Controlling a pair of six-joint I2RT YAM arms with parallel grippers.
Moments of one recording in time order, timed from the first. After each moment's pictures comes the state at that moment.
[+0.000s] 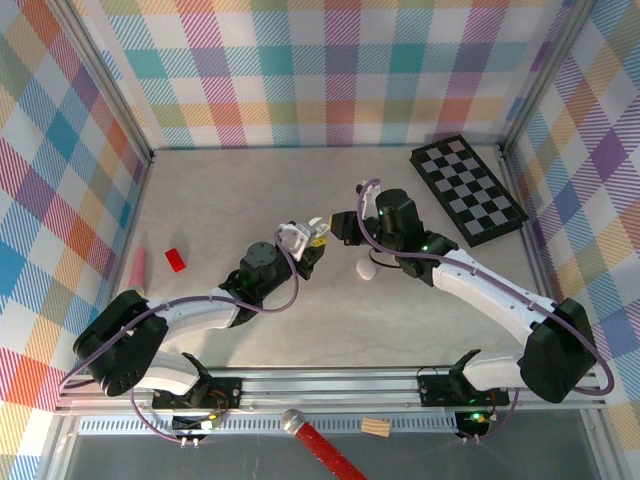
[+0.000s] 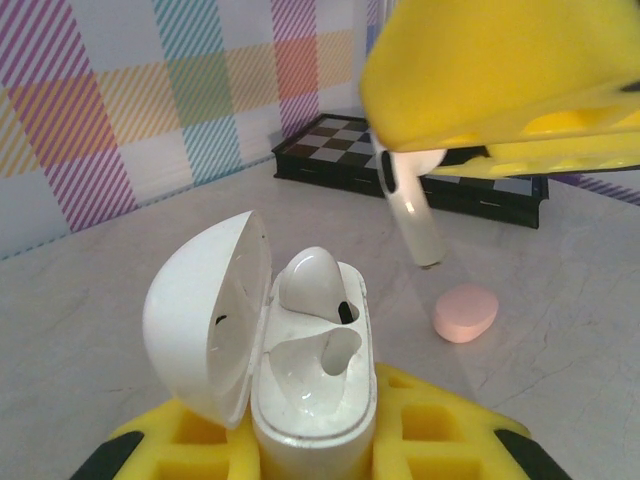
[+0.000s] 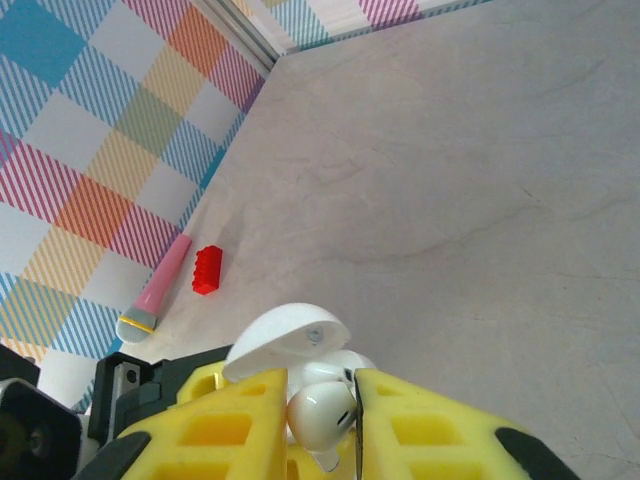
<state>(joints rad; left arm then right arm) -0.75 1.39 0.54 0.73 -0.01 0.03 0.69 1.31 0.99 -0.09 -0.20 0.59</state>
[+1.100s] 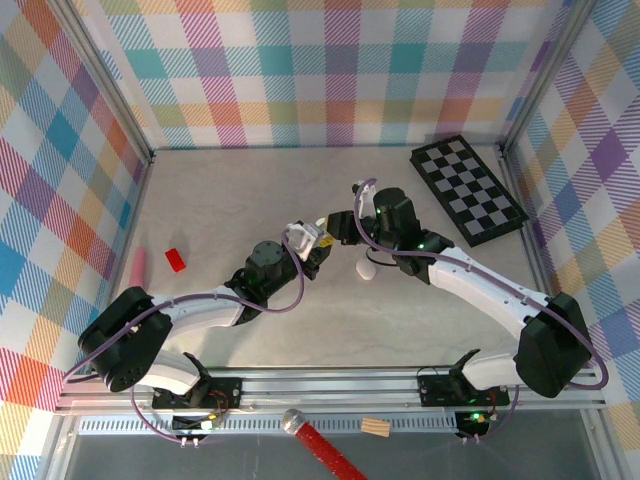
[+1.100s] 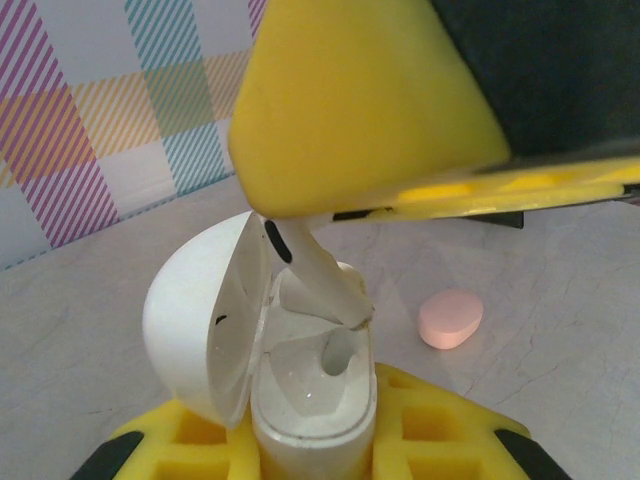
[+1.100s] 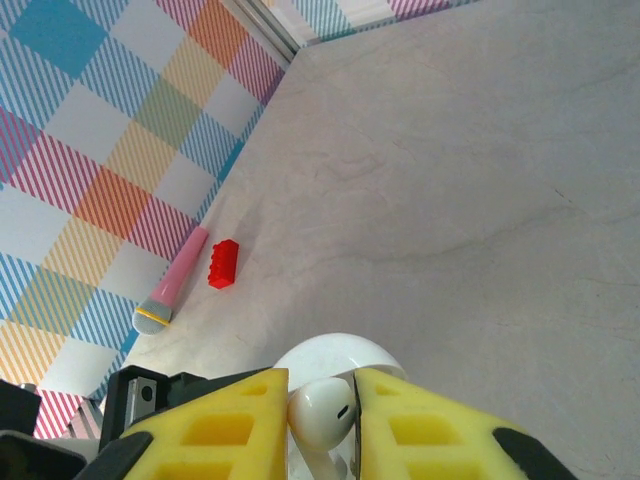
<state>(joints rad) -0.77 1.41 0.57 0.73 -0.01 0.05 0.68 1.35 0.99 -0.04 -0.24 0.59</state>
